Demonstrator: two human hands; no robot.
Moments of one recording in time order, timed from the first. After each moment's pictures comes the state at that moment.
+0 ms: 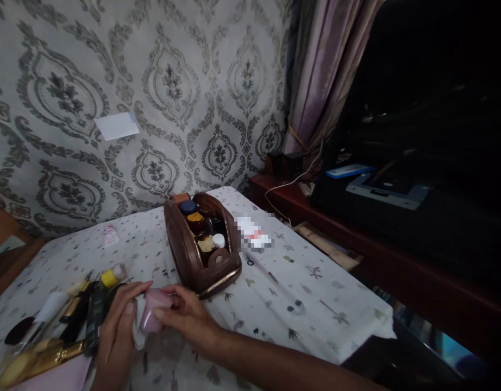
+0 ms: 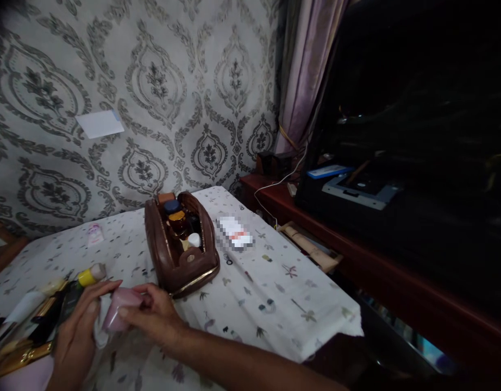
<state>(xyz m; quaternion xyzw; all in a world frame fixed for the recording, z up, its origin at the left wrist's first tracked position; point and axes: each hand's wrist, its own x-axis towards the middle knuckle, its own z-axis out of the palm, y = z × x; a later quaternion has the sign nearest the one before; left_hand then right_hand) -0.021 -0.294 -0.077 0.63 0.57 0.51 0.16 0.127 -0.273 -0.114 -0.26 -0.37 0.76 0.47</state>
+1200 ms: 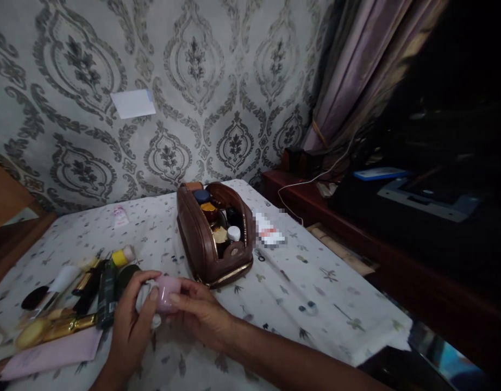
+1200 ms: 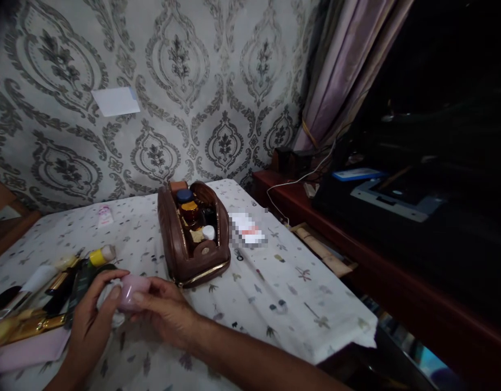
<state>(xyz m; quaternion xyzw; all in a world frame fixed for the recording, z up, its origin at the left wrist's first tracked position) -0.010 -0.301 -0.066 0.62 0.58 0.51 0.14 0.133 -0.279 -0.089 -0.17 -0.26 0.85 0.42</state>
